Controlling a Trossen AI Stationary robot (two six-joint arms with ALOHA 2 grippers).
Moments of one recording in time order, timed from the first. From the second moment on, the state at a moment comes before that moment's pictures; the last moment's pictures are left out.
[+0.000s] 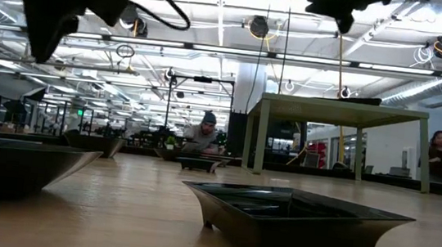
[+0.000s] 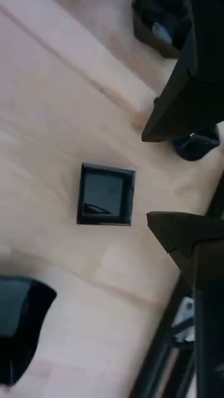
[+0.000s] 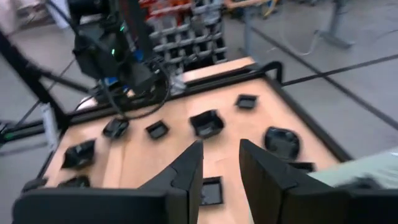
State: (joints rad) left arm -0.13 1.40 1.14 -1.37 0.05 -0.63; right arm -0.39 0.95 0.96 -0.29 -0.27 0.12
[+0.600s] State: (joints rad) left arm -0.32 1.39 0.96 -1.25 0.19 -1.00; right arm -0.18 1.40 0.96 -0.10 -0.26 0.01
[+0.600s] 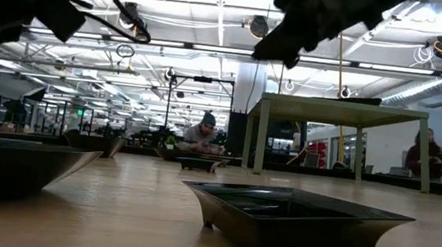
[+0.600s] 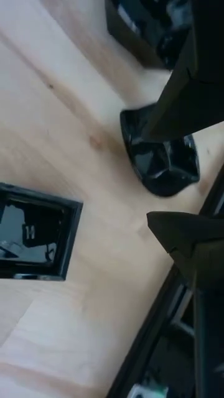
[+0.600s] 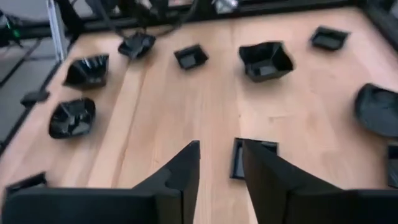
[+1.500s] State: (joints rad) left arm -0.36 1.37 1.41 -1.23 -0.18 -1.10; right arm 0.00 1.99 1.08 0.14 0.21 0.02
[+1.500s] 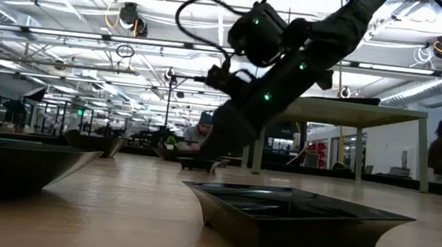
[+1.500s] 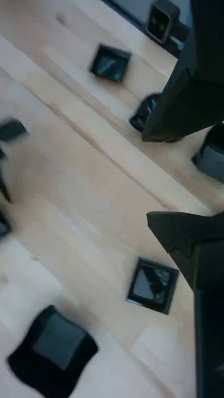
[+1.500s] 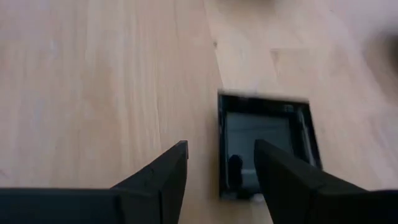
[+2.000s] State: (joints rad) left arm -0.36 1.37 1.47 -1.22 -0.24 -1.09; right arm -0.01 2.03 1.10 0.13 0.21 0.01
